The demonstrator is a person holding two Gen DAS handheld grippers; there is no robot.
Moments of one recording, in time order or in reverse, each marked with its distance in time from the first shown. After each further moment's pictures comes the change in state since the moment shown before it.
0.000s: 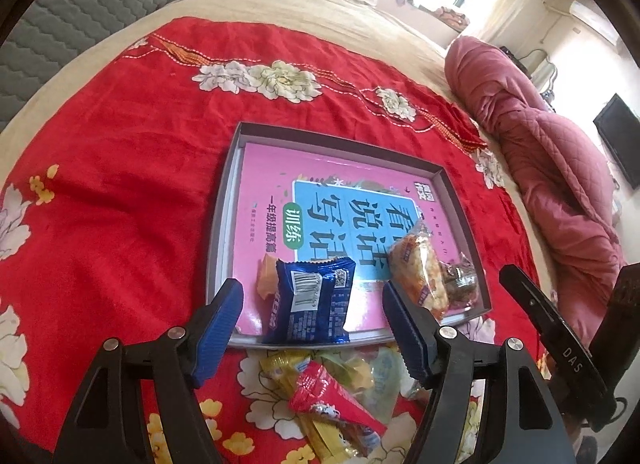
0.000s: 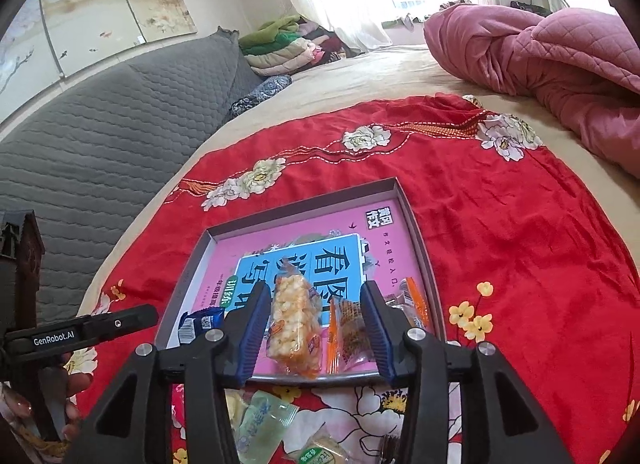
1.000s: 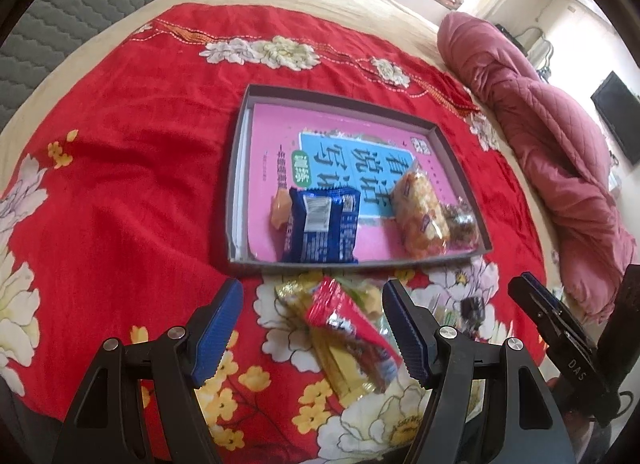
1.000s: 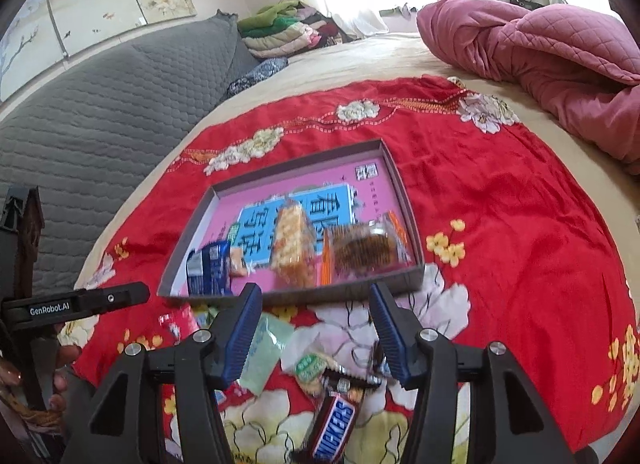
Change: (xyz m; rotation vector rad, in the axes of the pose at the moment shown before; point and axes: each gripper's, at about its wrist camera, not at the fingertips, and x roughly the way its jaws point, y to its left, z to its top) left arm -0.022 0.006 -0.046 0.046 0.072 0.014; right arm -0.044 0.005 -0.050 -0.016 0.072 -0.043
